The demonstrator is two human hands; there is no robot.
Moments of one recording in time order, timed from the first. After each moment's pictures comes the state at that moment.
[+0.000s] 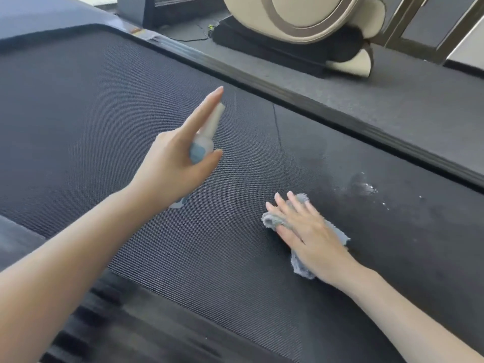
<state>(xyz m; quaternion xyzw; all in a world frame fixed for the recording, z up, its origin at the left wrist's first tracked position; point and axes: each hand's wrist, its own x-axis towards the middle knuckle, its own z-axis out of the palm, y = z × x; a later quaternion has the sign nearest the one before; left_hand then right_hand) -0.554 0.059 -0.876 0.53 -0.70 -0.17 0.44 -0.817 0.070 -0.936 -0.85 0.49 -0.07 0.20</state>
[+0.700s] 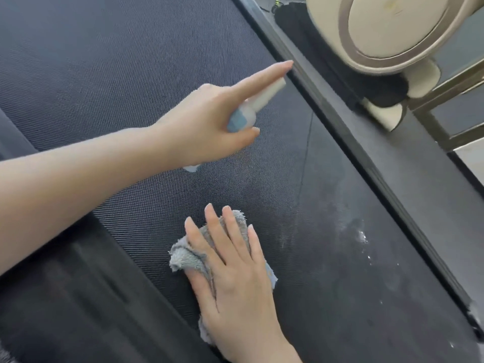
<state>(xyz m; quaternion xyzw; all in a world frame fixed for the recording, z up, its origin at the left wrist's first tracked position) -0.540 0.046 -0.895 0.53 -0.69 -0.15 0.47 -0.740 0.132 -0.947 -0.93 0.36 -0.06 0.07</state>
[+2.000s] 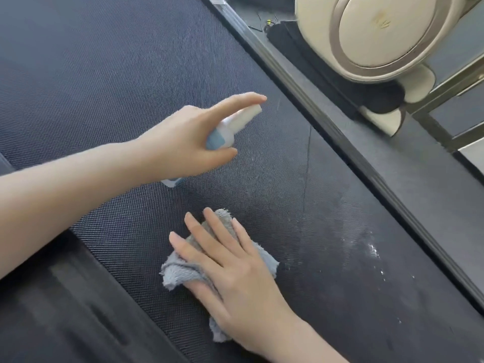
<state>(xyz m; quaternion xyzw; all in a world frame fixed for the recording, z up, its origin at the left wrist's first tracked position) -0.513 0.035 -0.904 0.55 -0.71 -0.15 0.42 -0.725 0.092 -0.941 -0.96 0.24 -0.04 0.10</state>
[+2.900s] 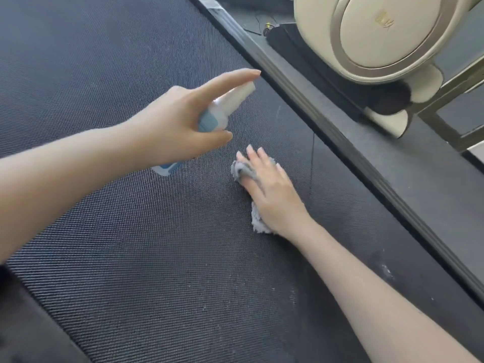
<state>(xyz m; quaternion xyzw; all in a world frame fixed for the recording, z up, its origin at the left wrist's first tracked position) -0.499 0.000 -0.887 0.58 -0.67 -0.19 0.42 -0.711 -0.084 -0.945 -0.92 0.37 -0.04 0.09</state>
